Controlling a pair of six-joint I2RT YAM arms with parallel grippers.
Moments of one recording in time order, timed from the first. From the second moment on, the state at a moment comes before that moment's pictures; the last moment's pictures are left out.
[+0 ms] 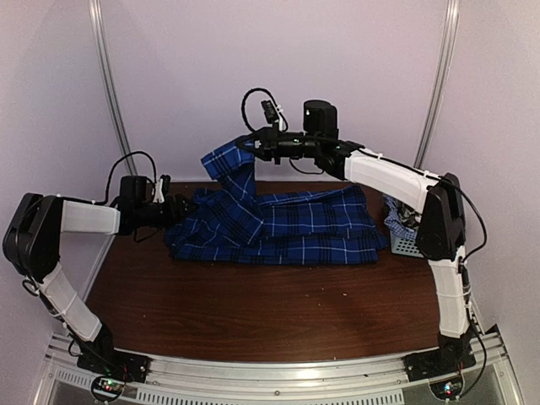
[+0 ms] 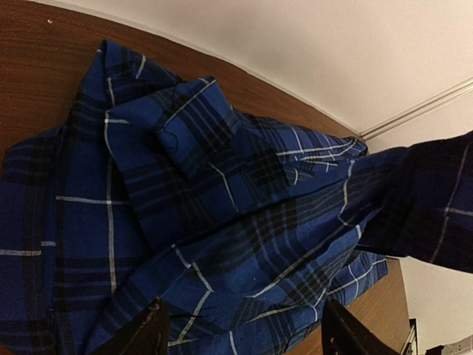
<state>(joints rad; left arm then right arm) -0.17 1.64 0.87 0.24 0.52 -0.56 0.66 2.18 2.03 0.15 -0.80 0.88</state>
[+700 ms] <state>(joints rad) -0.18 1.72 0.87 0.37 0.61 -0.51 0.63 2.25 2.25 -0.79 -0.50 0.26</state>
